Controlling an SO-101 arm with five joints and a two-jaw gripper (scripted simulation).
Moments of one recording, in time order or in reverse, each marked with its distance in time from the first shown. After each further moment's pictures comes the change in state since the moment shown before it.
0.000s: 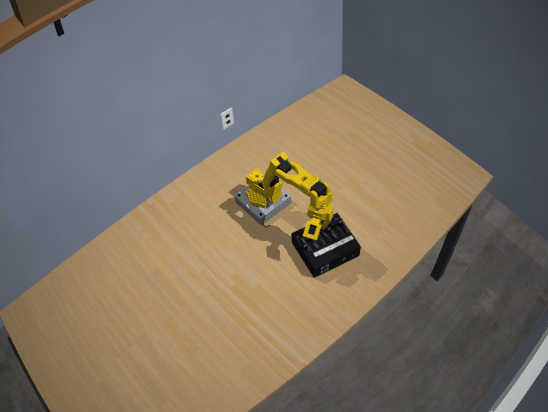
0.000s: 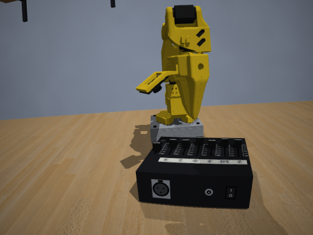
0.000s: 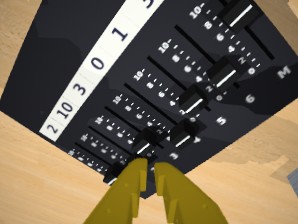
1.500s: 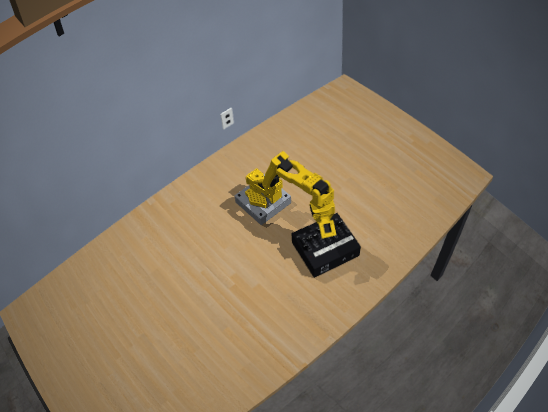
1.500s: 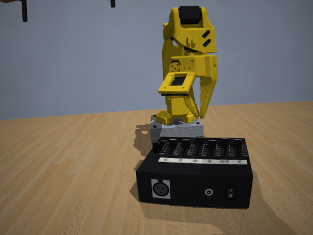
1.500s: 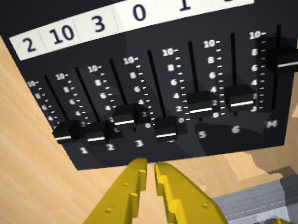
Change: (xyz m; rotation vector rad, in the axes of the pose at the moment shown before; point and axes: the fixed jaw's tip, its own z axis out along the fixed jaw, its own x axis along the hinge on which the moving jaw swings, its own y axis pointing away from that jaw) arm 0.014 -0.001 0.001 0.010 0.010 -0.636
